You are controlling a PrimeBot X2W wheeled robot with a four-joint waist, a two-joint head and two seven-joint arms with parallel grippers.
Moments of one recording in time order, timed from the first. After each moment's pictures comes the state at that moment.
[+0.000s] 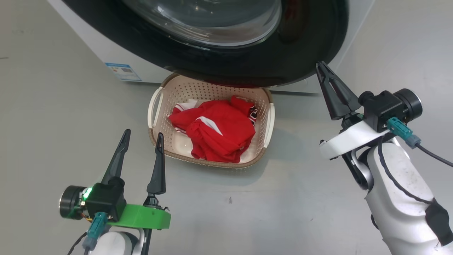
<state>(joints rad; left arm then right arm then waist) -0.11 0.06 -0.30 0.00 -0.27 0.12 -0.26 -0.45 -0.14 0.30 0.26 0.18 0.12 -0.24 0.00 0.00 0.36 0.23</state>
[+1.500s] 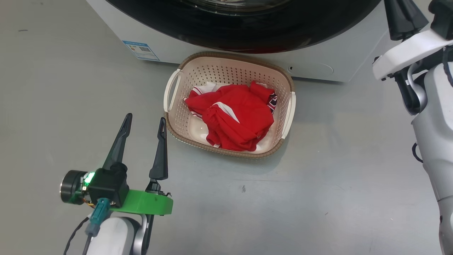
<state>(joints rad) -0.18 0.04 -0.30 0.03 -0.25 0.12 -0.26 -0.84 -0.25 0.23 0.60 0.25 0.13 -0.23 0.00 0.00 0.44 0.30</state>
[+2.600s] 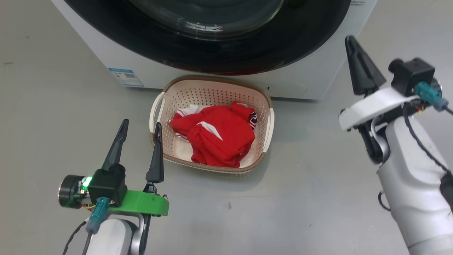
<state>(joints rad) -0.18 0.04 -0.29 0.08 -0.25 0.12 -0.26 -0.63 -0.15 0.23 0.52 0.32 0.13 -0.25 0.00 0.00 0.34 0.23</state>
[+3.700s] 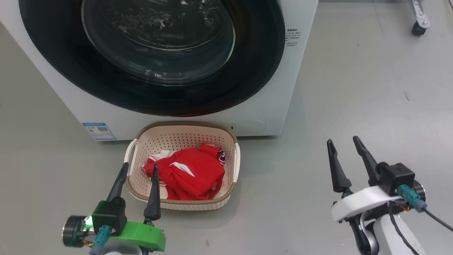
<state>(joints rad) -0.05 0.04 -0.27 0.16 -0.27 0.12 -0.26 -0.13 -0.07 0.16 0.28 0.28 0.05 -0.25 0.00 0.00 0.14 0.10</state>
